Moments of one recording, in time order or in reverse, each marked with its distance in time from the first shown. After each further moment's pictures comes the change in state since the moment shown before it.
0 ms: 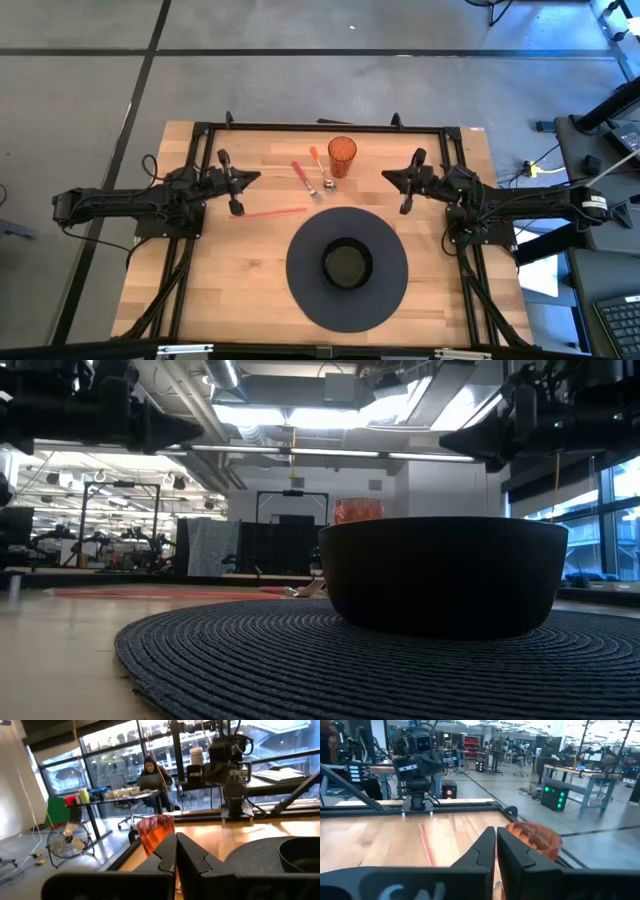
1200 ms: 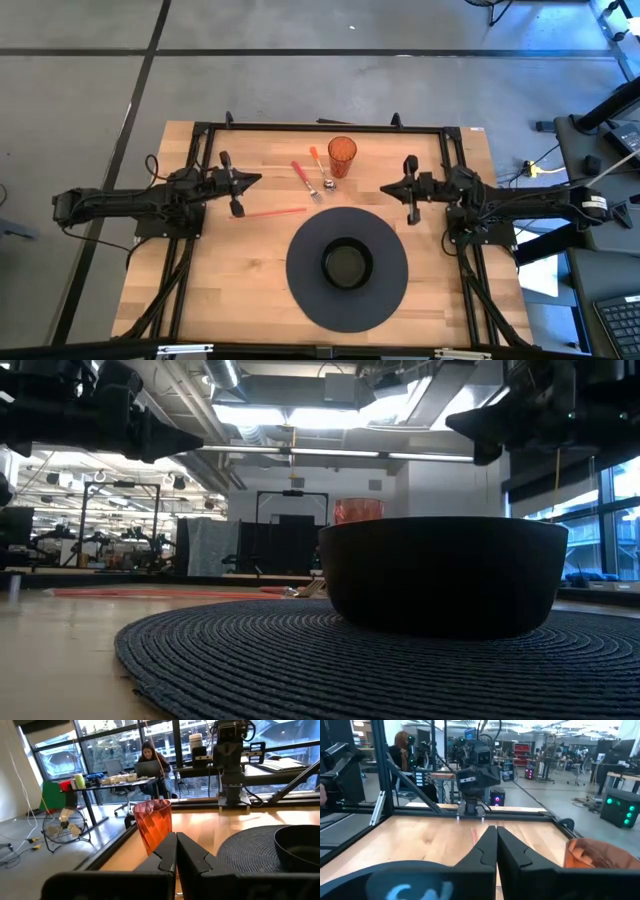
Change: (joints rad) left arm 0.001 0.001 -0.001 -0.070 0.000 -0.041; right arm -0.001 0.000 0.000 0.030 -0.289 0.031
